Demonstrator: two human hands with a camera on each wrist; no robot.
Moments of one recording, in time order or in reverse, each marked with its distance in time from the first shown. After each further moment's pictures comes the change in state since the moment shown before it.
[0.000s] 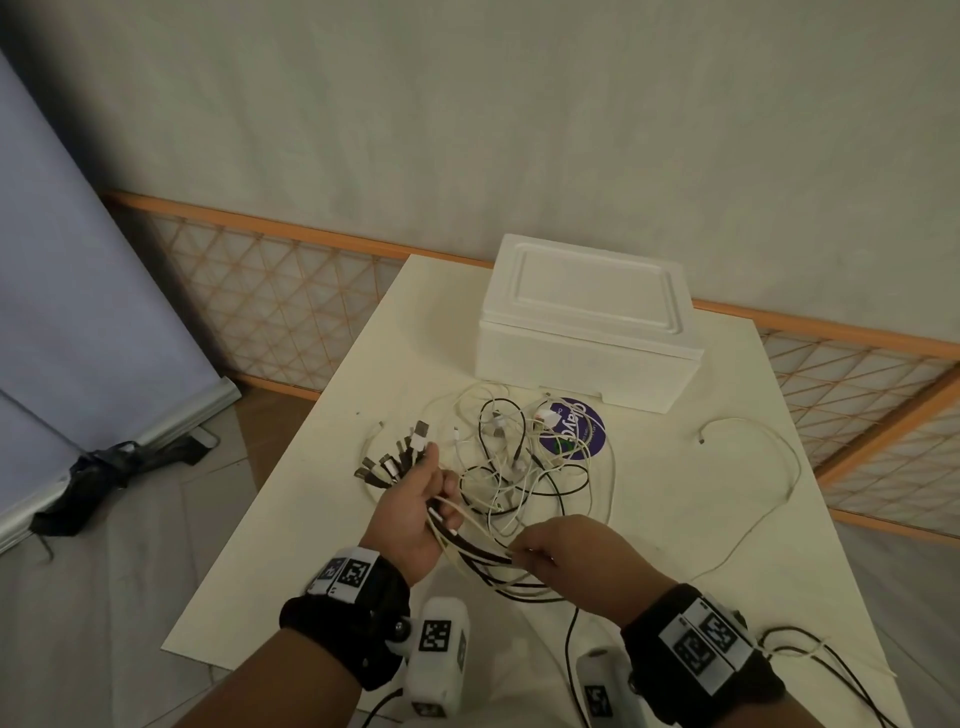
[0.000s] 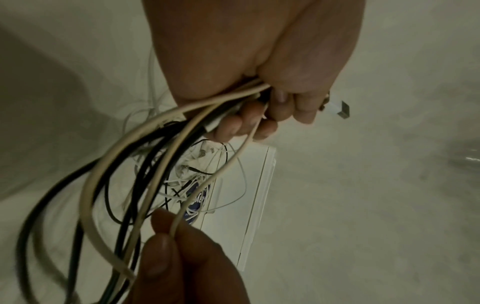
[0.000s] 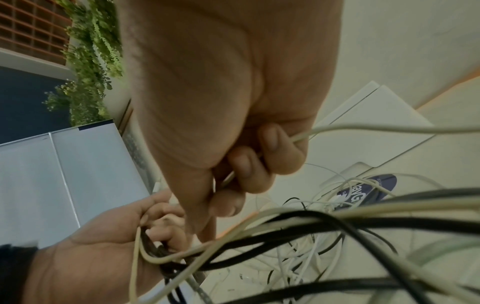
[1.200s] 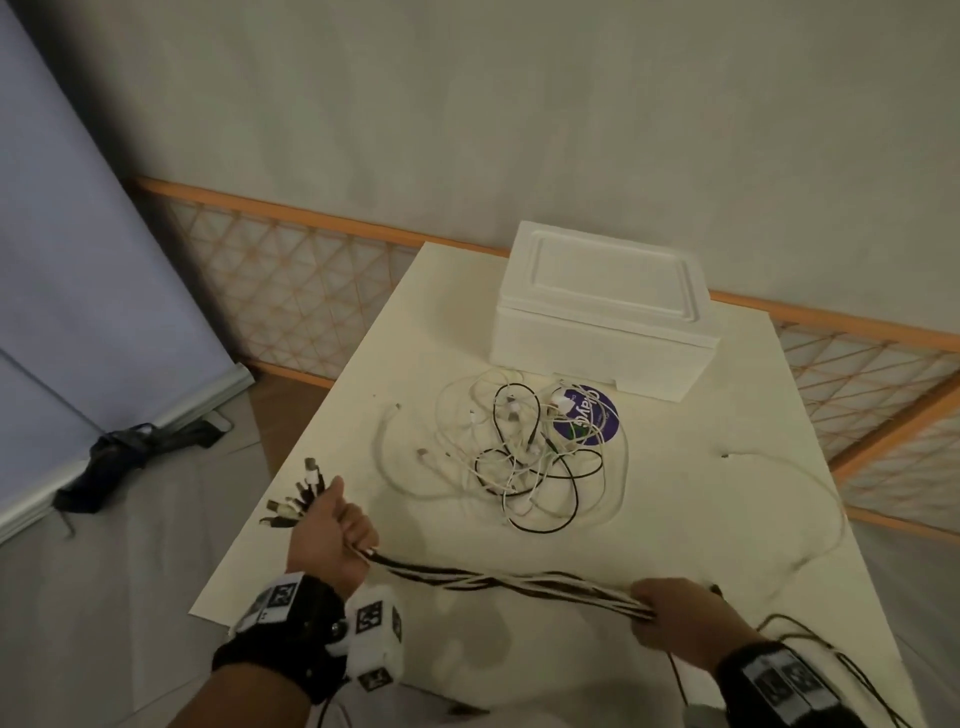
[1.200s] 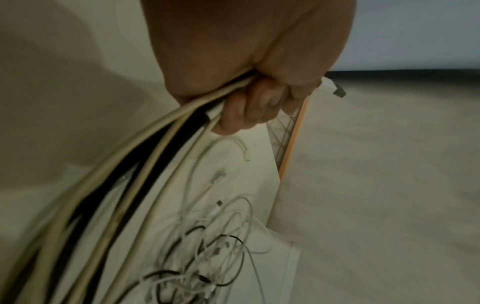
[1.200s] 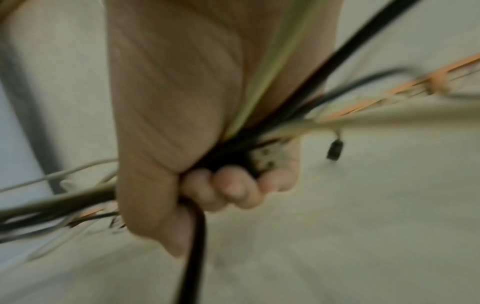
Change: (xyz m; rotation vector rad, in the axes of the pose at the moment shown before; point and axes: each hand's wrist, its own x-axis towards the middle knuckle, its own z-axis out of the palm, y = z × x) left_hand -0.017 0.021 -0.100 -0.131 0.398 0.063; right_hand -0.076 0.076 0.046 -0.096 -0.325 0.503
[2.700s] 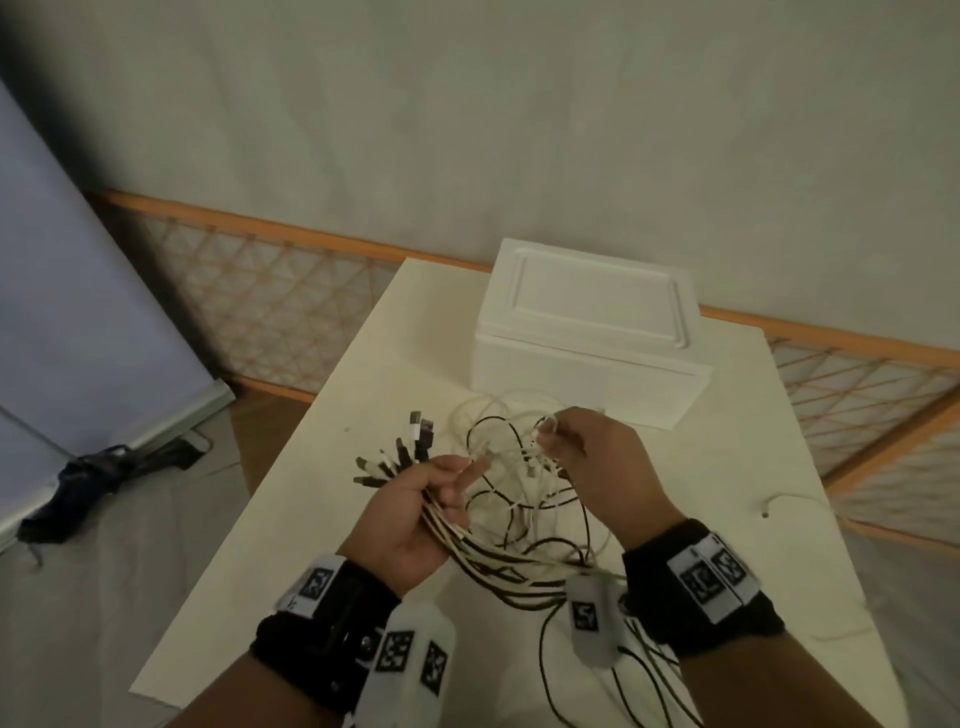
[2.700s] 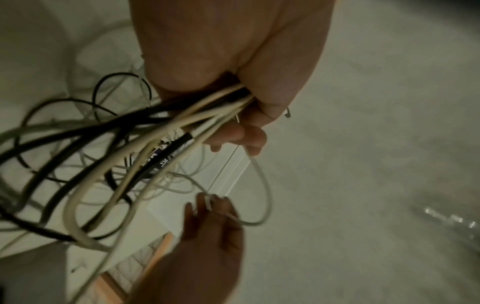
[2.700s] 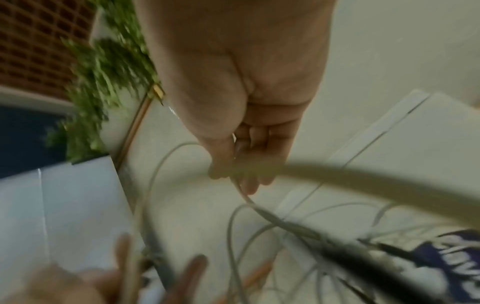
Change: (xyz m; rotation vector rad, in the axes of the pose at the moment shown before) left_hand -0.037 -0.009 0.134 0.028 -0.434 -0.303; right_hand 0.041 -0.091 -0.161 0.566 0.775 -0.327
